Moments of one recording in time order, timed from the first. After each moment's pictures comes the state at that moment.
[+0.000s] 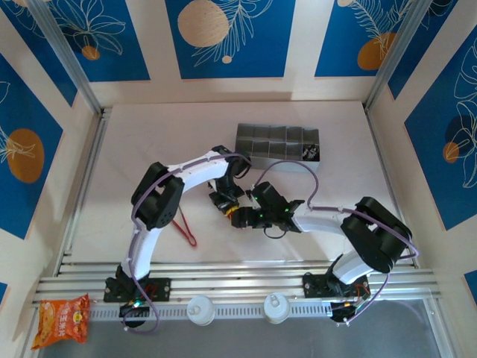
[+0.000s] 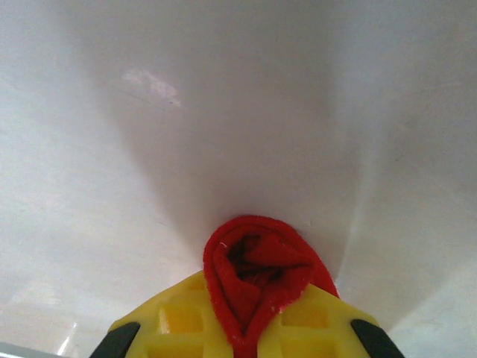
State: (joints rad) left arm -0.74 2.17 1.66 -1.20 0.23 -1.25; right arm 0.81 1.50 0.62 0.01 -0.26 0.74
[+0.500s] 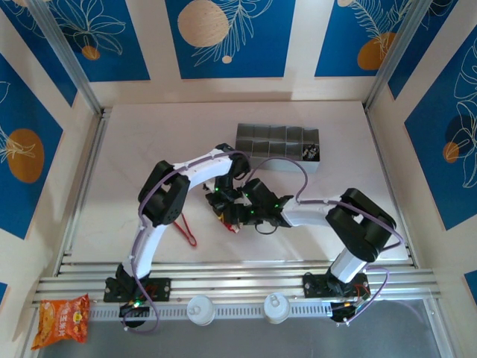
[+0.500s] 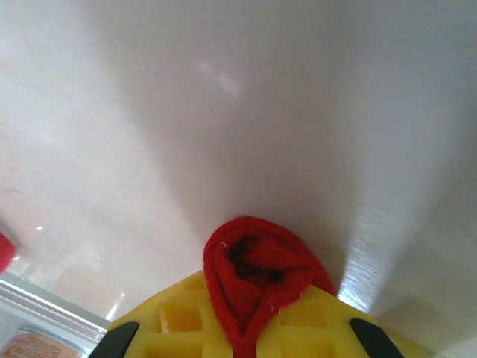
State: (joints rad) left arm -0.74 2.24 1.75 -1.39 0.19 -1.27; right arm 0.83 1.64 0.73 0.03 -0.28 0.74
